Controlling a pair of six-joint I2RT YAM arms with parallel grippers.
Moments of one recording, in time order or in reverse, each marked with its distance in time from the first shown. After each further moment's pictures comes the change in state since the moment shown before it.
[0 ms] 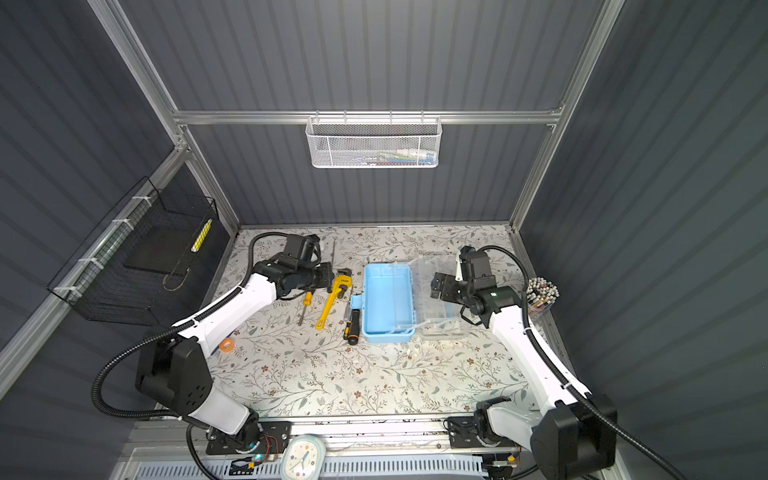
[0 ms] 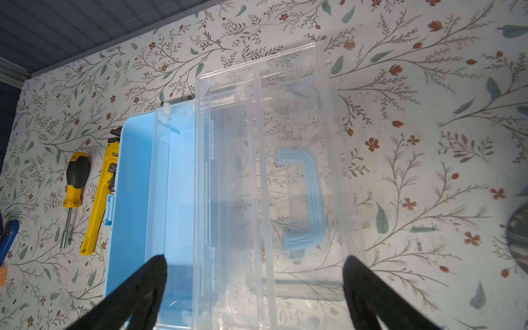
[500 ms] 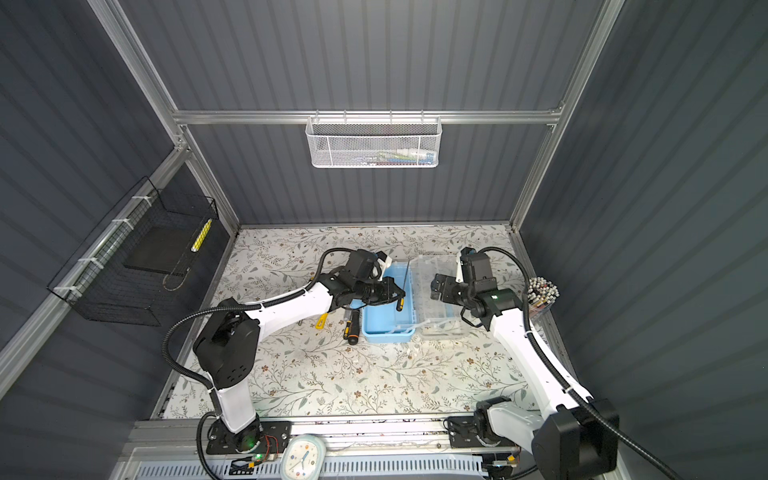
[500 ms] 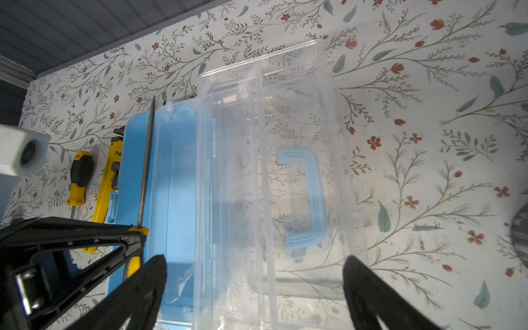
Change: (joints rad) left arm -0.269 0.293 0.085 0.331 0.273 -0.323; right arm 0.000 -0.023 -0.023 0.009 -0.004 0.003
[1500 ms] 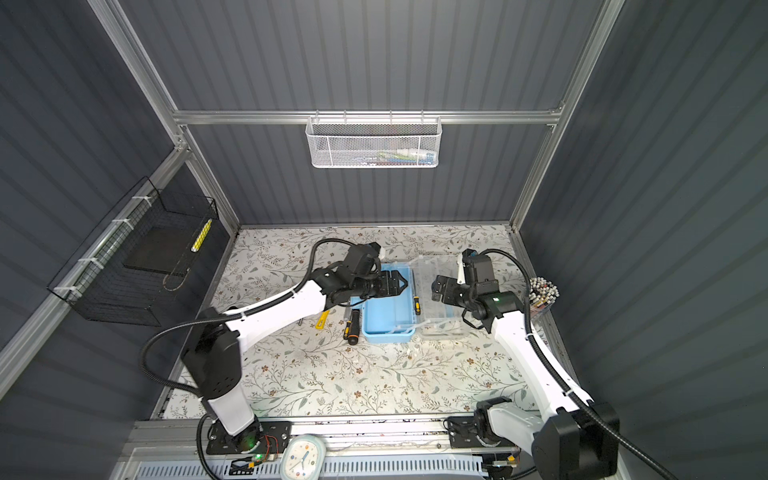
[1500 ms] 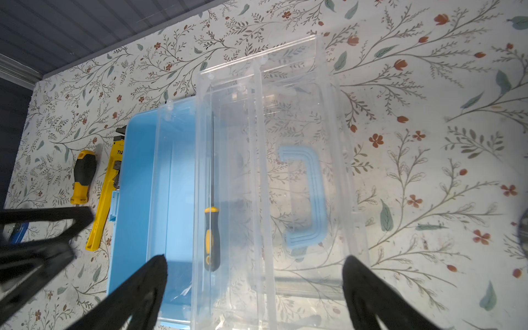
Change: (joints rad) left arm -0.040 -0.183 0.021 -0.207 -0.302 0.062; right arm -0.015 -0.016 -0.023 0.014 -0.025 -0.004
